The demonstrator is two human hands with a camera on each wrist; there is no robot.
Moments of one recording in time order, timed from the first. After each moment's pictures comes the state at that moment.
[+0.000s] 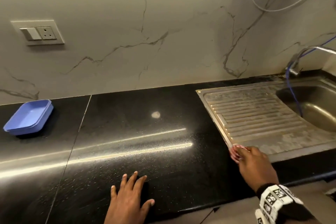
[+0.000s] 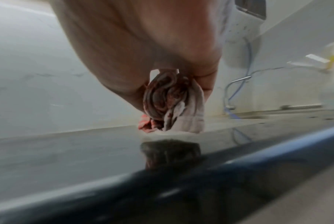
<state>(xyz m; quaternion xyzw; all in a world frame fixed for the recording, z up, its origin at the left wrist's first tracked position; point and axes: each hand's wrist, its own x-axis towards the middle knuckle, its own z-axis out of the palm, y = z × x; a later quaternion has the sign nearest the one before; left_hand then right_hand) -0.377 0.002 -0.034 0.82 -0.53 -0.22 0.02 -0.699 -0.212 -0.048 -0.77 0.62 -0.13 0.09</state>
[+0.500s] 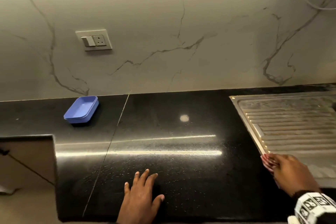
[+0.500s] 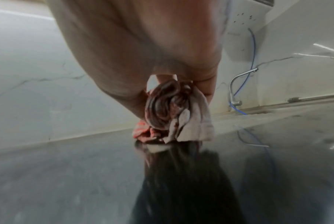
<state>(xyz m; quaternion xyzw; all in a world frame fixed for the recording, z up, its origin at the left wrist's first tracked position) -0.353 0.031 -0.030 0.86 -0.47 -0.19 0.05 -0.686 -0.233 -0.028 -0.75 0.62 -0.15 0.17</state>
